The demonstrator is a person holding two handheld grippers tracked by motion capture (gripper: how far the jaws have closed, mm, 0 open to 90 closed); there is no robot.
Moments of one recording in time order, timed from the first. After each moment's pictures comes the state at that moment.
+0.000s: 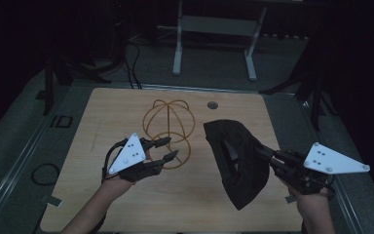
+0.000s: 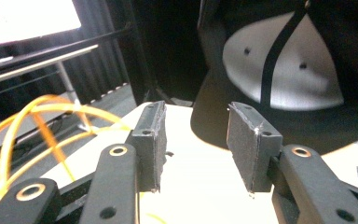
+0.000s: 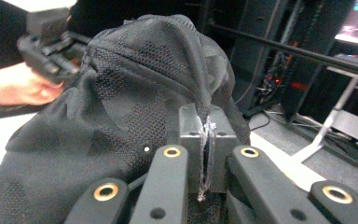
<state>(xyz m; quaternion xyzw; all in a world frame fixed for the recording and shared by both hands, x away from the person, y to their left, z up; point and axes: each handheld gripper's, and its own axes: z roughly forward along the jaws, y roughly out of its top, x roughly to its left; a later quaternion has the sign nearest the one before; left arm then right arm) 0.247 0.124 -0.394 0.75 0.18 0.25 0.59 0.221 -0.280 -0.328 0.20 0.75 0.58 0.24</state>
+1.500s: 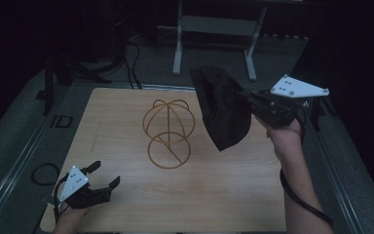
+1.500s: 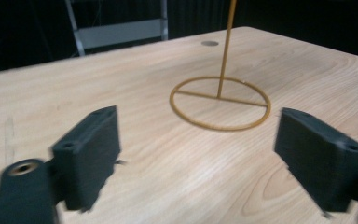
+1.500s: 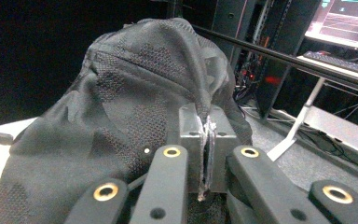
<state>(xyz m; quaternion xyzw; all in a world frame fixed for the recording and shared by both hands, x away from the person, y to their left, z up) 0.209 0.255 -0.522 0.70 0.40 0.29 0.51 0.333 -0.227 -0.275 0.24 0.75 0.55 0.27</state>
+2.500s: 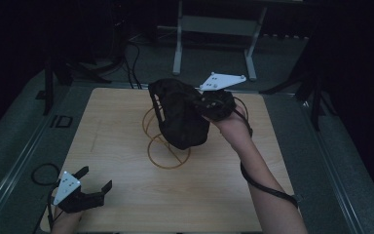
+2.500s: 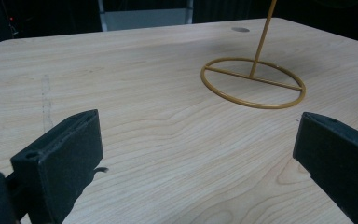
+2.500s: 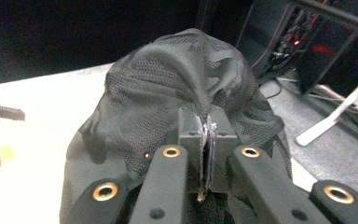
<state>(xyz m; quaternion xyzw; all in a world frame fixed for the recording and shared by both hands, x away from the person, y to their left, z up) 0.204 0.273 -0.544 0.68 0.45 0.30 0.50 0.369 -0.111 -0.303 0.20 0.83 0.48 0.21</state>
